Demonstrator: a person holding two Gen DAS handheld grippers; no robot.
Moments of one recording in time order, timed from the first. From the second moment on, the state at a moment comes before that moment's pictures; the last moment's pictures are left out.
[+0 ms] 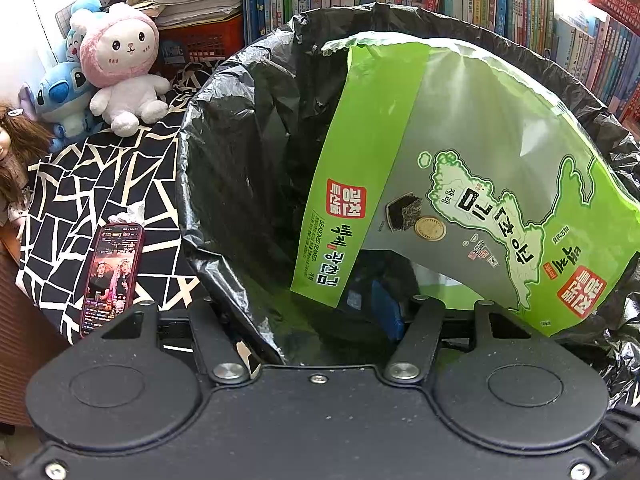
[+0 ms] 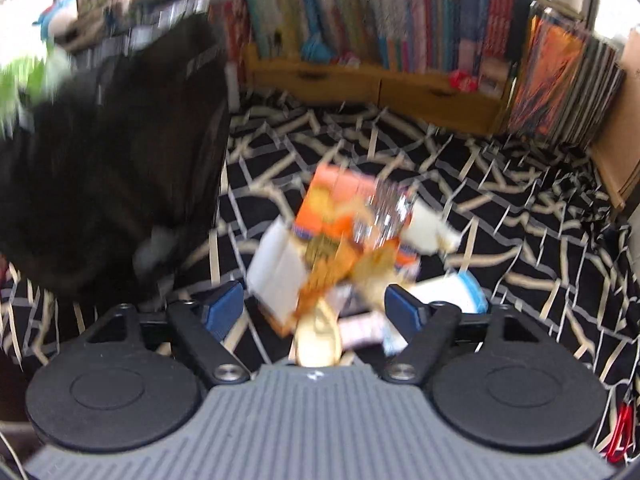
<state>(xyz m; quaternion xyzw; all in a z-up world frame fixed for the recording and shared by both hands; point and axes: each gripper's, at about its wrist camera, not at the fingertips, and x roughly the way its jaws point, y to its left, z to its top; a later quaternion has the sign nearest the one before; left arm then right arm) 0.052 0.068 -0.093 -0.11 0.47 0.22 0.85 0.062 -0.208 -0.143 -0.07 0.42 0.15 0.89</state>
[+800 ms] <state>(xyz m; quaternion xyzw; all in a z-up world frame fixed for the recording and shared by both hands) 0.051 0.062 -0.094 -0.09 0.48 0.22 0.84 0.078 -0.194 -0.233 -0.11 0.49 0.11 0.86</state>
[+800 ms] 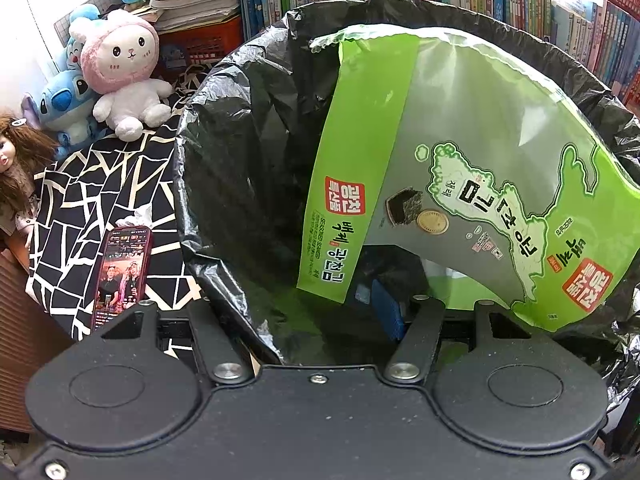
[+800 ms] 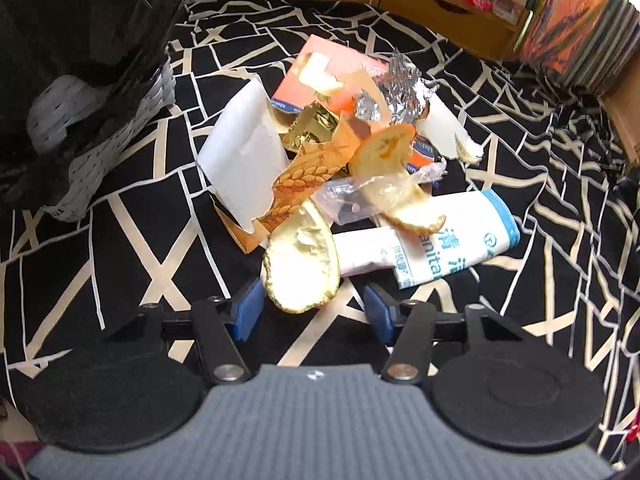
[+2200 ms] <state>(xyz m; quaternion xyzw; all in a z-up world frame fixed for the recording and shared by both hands) 0.047 0.063 -0.093 -0.10 0.47 0.22 0.85 0.080 -0.172 -0.229 -0.21 0.46 0.13 0.85</state>
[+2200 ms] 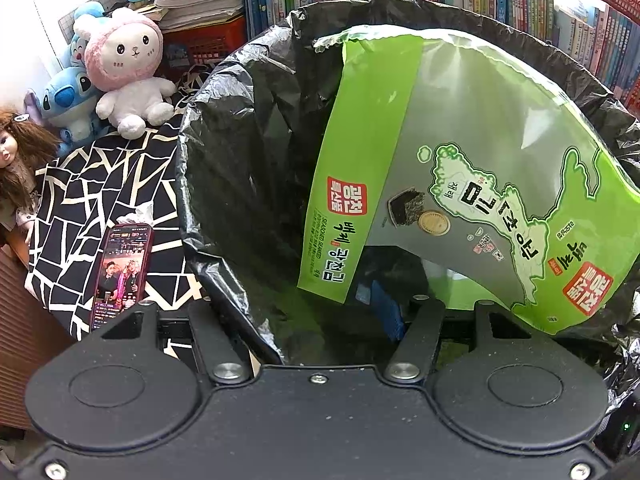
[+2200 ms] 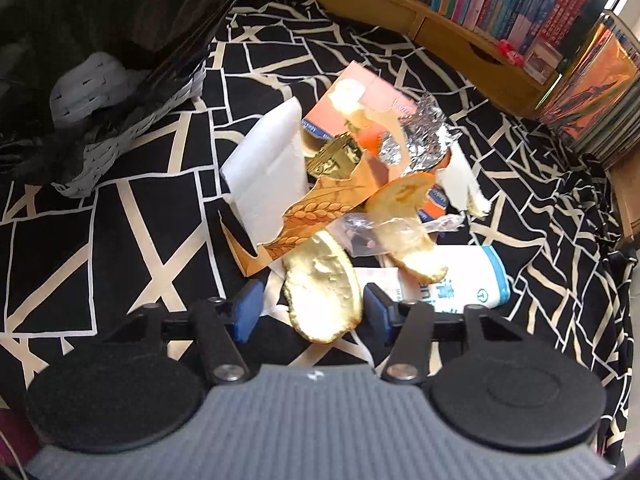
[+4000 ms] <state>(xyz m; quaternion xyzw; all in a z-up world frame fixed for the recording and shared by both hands) 0.046 0.062 -0.094 -0.10 0.47 0.22 0.85 0.078 -0.198 -0.165 -0.05 0.44 0.13 0.89</state>
